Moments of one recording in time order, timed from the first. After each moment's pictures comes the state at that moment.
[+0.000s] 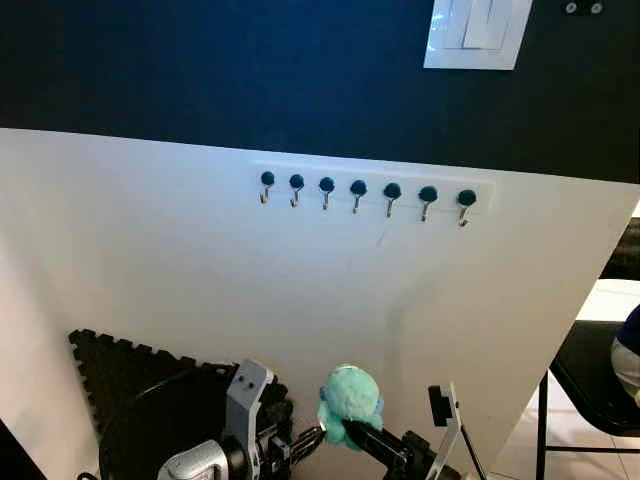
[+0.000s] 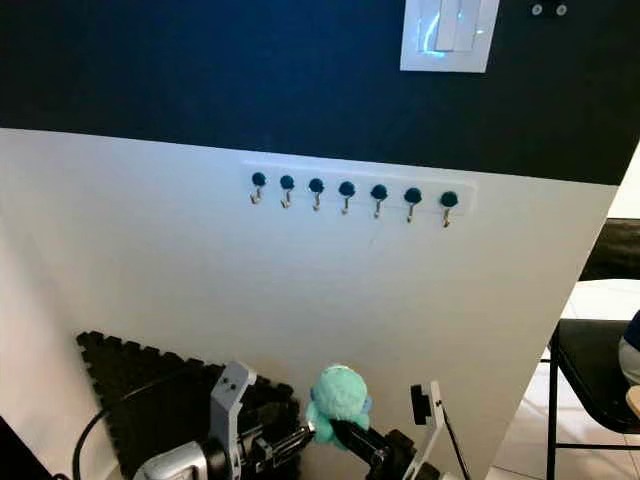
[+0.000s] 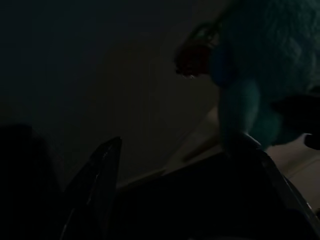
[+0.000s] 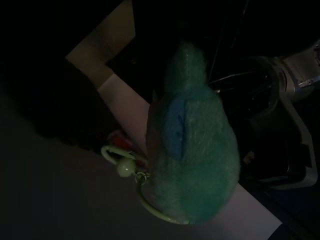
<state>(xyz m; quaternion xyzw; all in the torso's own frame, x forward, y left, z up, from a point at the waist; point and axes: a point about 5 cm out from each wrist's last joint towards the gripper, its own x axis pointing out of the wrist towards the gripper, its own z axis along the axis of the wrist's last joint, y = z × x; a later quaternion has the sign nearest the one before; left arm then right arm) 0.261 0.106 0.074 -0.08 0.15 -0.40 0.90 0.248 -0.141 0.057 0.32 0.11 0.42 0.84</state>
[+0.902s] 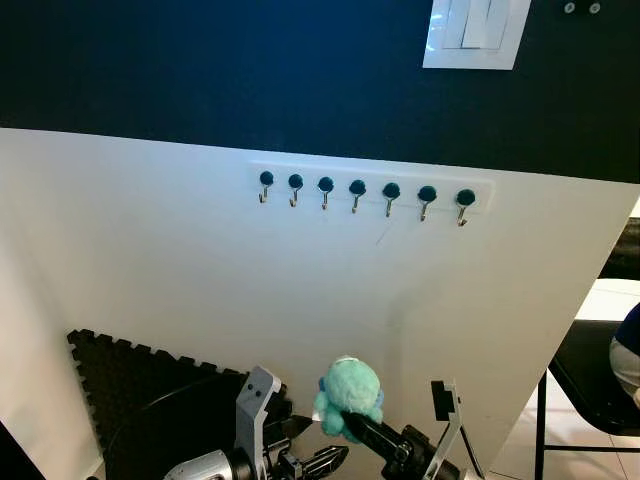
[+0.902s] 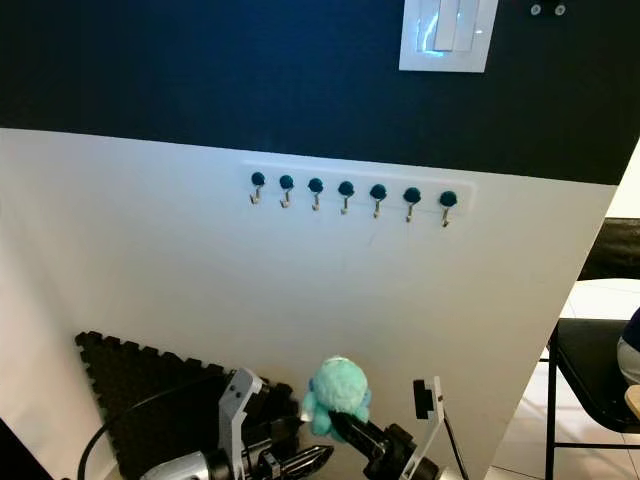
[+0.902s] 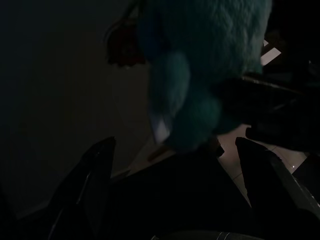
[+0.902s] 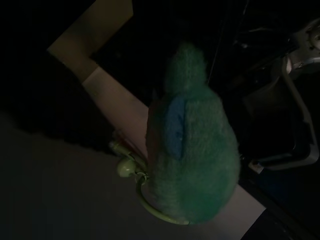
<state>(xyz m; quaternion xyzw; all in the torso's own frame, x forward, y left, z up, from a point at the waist) 0.247 0.094 0.080 -0.12 0.15 -0.45 0.87 0.248 -0.136 0.062 0.36 0.10 0.43 0.83</state>
